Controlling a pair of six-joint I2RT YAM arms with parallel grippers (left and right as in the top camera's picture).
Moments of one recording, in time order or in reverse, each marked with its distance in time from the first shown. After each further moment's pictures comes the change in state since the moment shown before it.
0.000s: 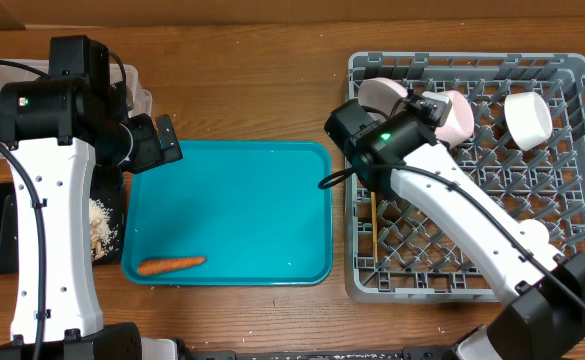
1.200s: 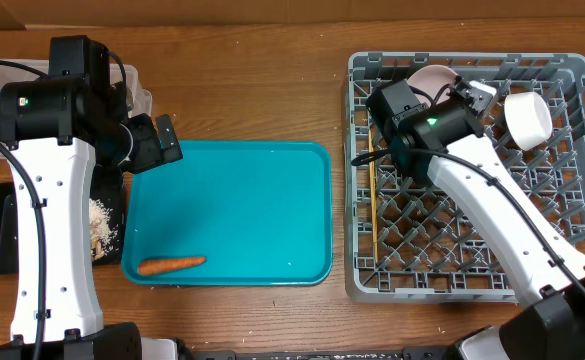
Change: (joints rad) left arm 0.000 0.000 0.000 -0.001 0.000 -0.004; right arm -0.146 -0.039 -0.007 0.037 -0.016 -0.035
